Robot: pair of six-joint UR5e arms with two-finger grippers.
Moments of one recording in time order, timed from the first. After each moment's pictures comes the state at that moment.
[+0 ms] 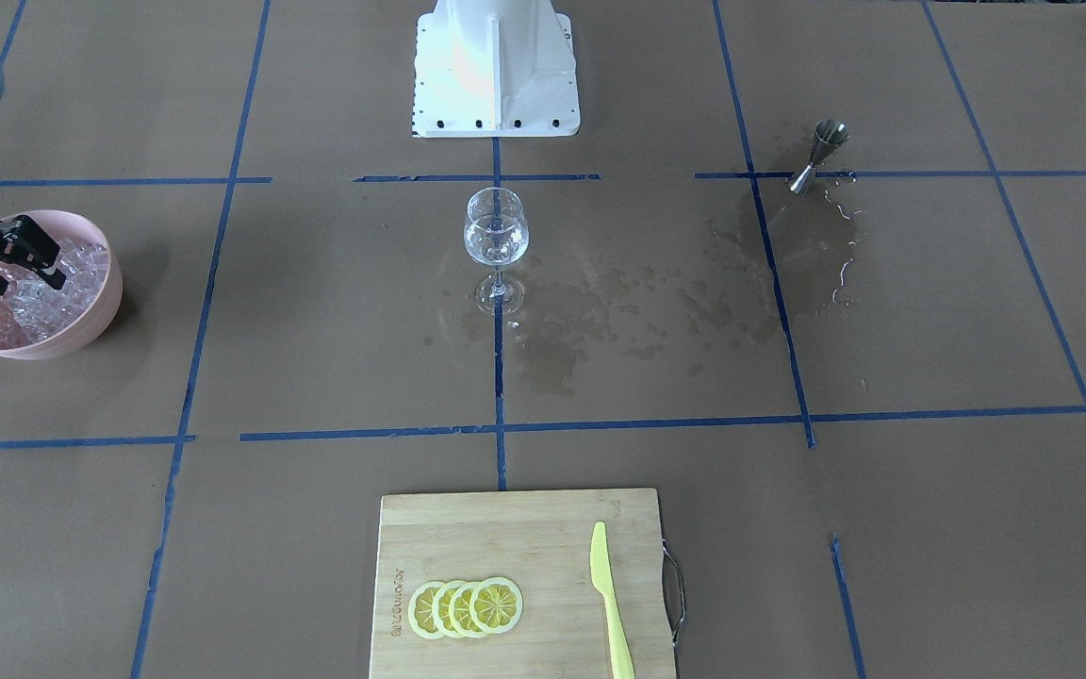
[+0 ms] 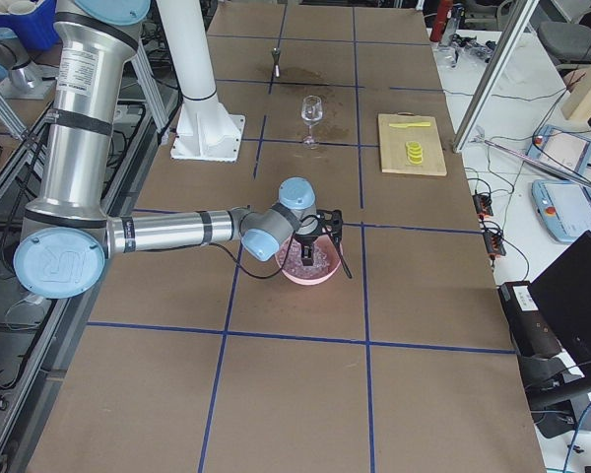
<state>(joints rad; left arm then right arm) -1.68 -1.60 -1.87 -1.28 -2.24 0.17 0.98 -1.78 1.79 -0.86 2.16 0.90</state>
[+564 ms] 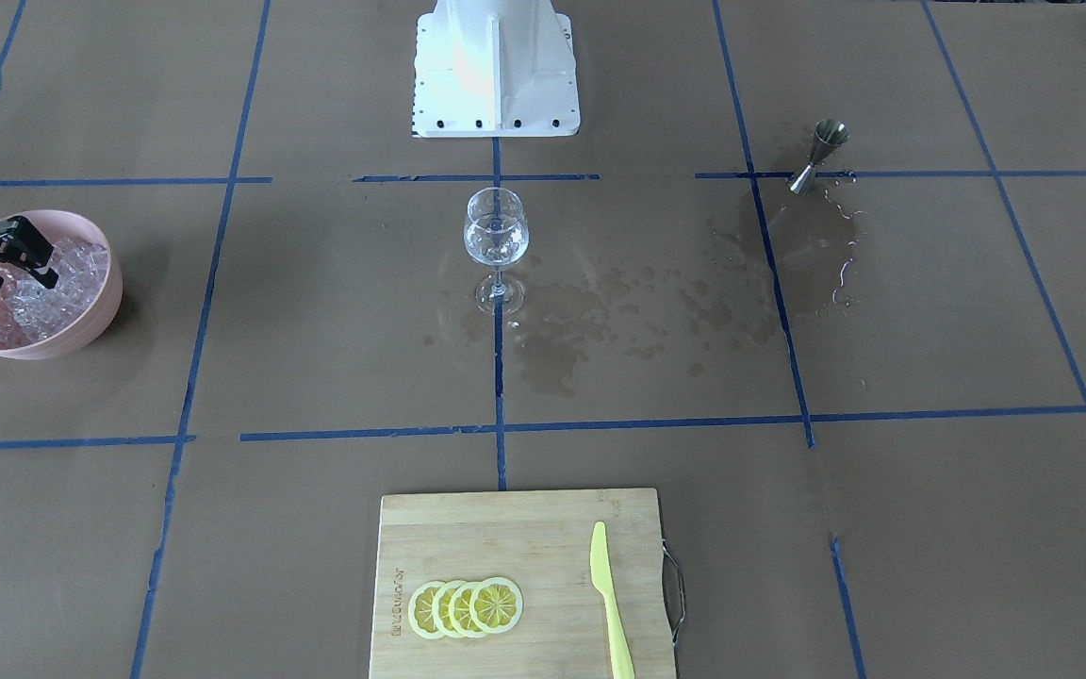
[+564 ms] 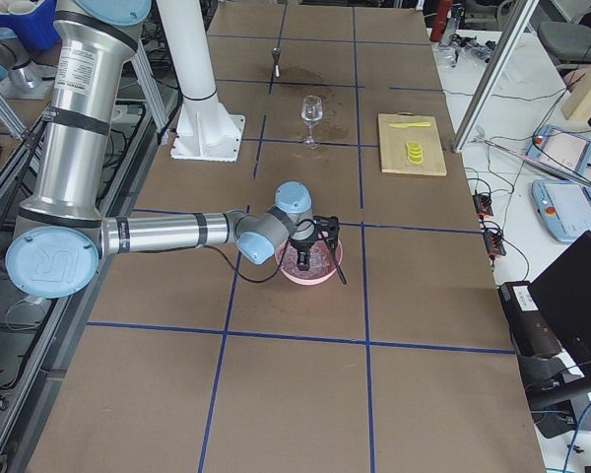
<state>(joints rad) -1.68 -1.58 -1.88 -1.28 -2.27 0.18 0.96 -1.80 1.79 -0.86 2.14 0.90</state>
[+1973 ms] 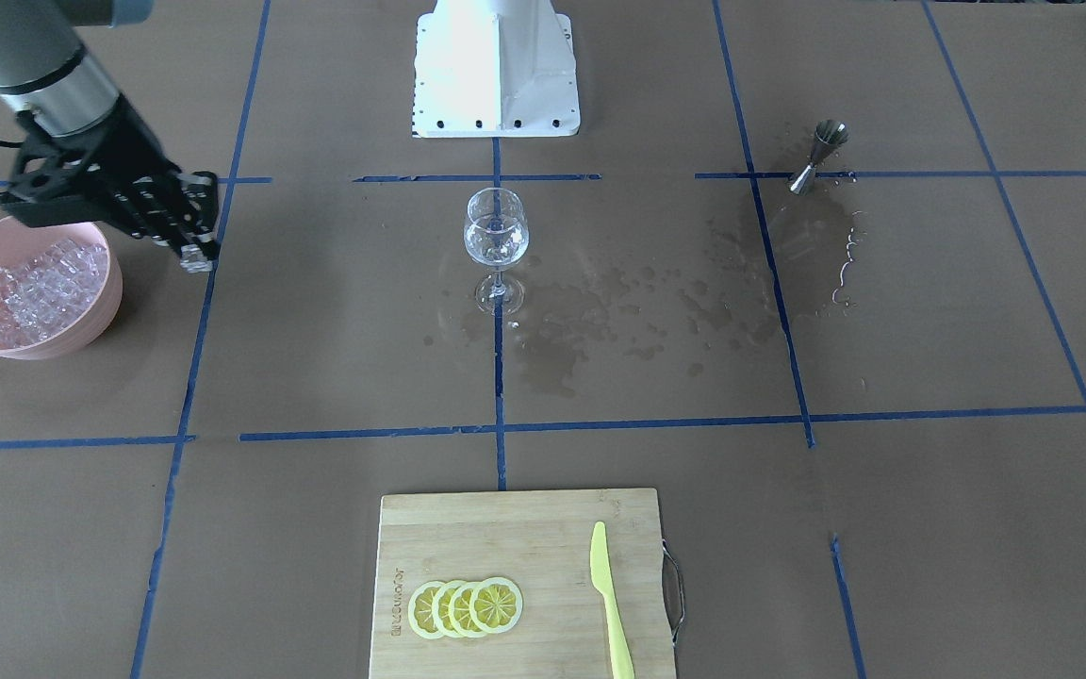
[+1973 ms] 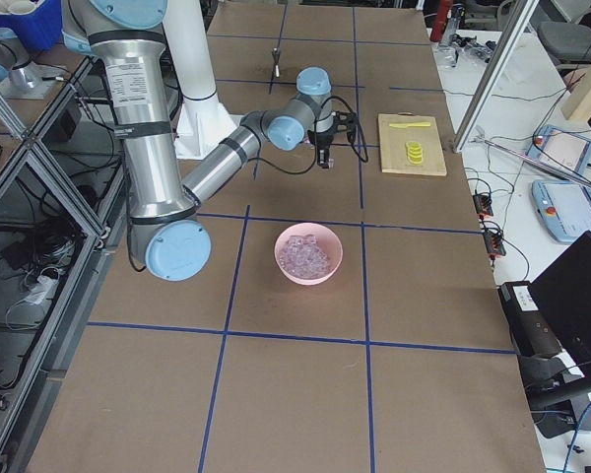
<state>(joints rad) -1.68 -1.45 -1.86 -1.42 -2.33 0.24 0.76 -1.27 2.11 -1.54 2.01 1.17</state>
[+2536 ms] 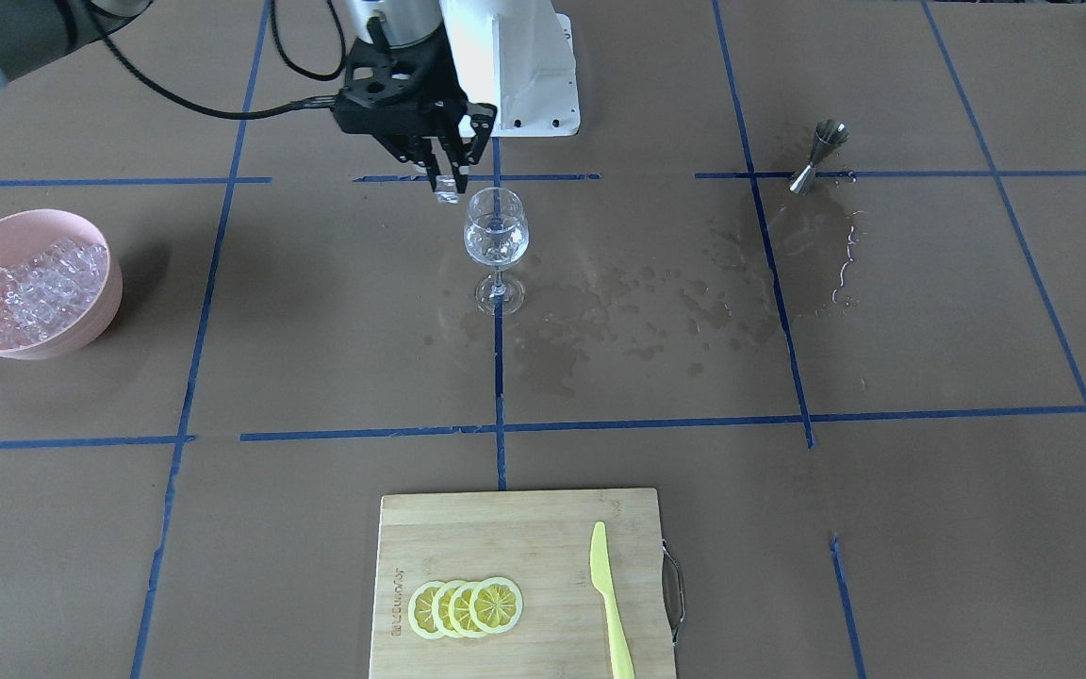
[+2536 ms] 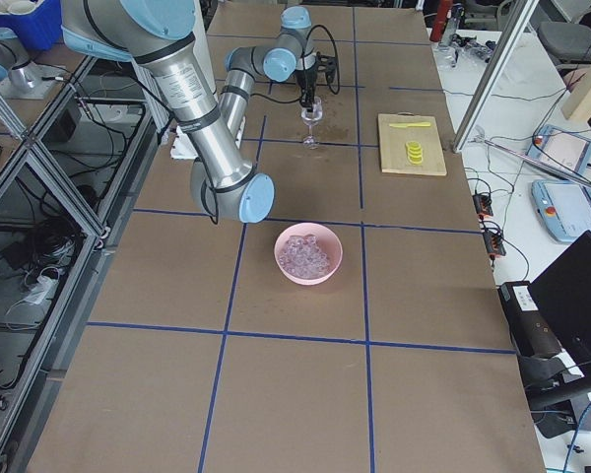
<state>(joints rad) -1.68 -1.43 -1.83 -1.53 -2.34 0.25 0.48 -0.76 1.95 -1.87 1.78 1.47</state>
